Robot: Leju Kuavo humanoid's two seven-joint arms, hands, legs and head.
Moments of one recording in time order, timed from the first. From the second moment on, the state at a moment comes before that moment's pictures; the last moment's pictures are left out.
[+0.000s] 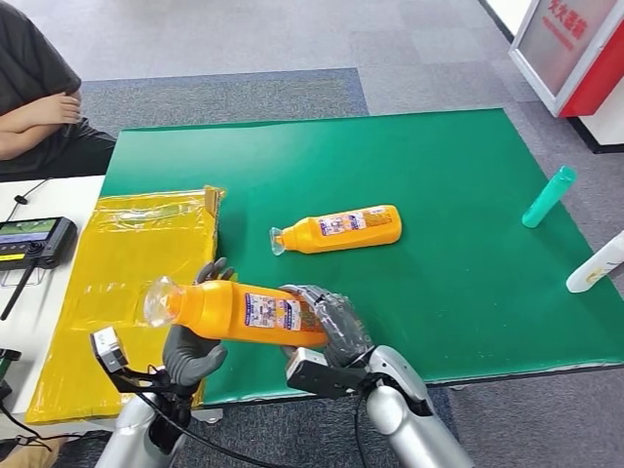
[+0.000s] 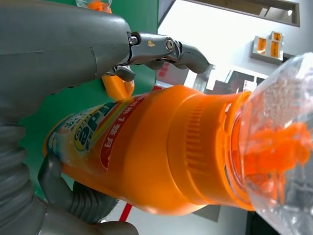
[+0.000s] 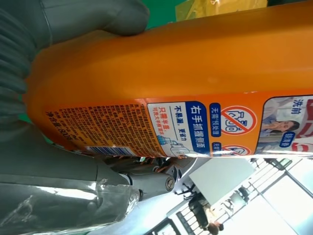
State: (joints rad) left arm -0.05 -0.14 -0.17 -1.24 0.20 -0.67 -0.57; right arm -0.18 0.11 0.58 -1.25 0.70 -0.17 -0.33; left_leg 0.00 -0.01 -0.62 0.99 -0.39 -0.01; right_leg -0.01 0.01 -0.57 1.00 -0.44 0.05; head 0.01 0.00
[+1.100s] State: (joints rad) left arm -0.05 -0.12 -0.26 -1.33 -0.21 -0.28 -0.61; right arm -0.18 0.12 0.59 -1.21 0.71 -0.20 -0.30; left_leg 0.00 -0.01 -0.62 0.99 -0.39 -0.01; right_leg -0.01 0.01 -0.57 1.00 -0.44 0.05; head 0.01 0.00
